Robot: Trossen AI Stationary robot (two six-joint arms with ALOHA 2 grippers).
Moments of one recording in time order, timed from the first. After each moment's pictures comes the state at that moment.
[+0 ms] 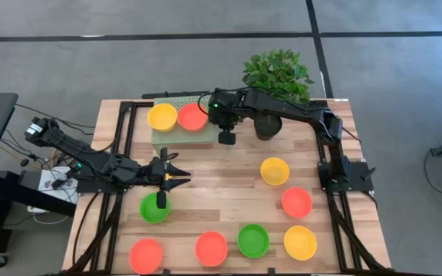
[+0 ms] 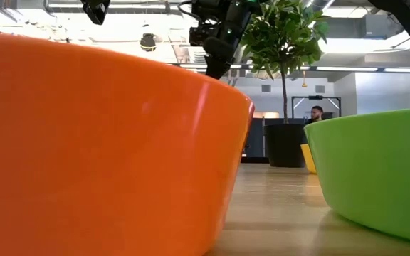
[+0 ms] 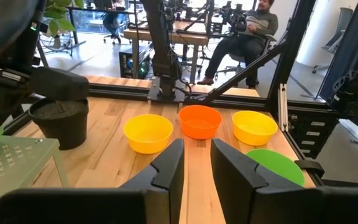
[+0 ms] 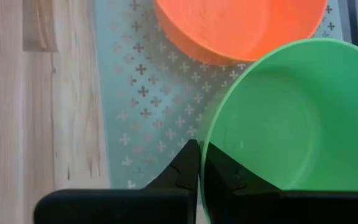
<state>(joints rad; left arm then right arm) -0.46 0.94 0.59 0.20 -0.48 -0.11 -0.30 2.02 1.96 -1.00 0.10 -0.32</state>
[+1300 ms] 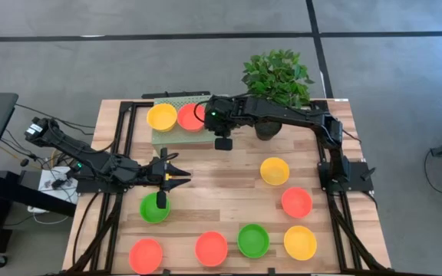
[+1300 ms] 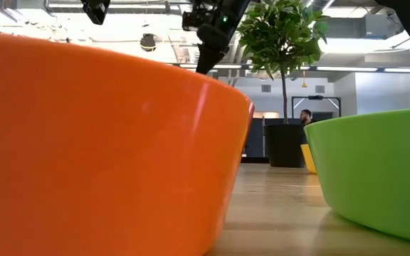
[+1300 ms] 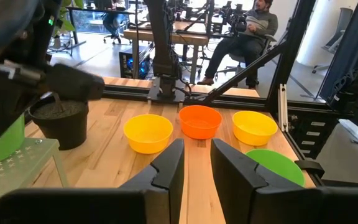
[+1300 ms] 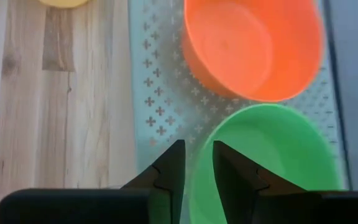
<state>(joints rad) -0.46 0.94 0.59 0.20 -0.48 -0.11 -0.21 2.01 2.00 -0.98 0.17 -0.32</state>
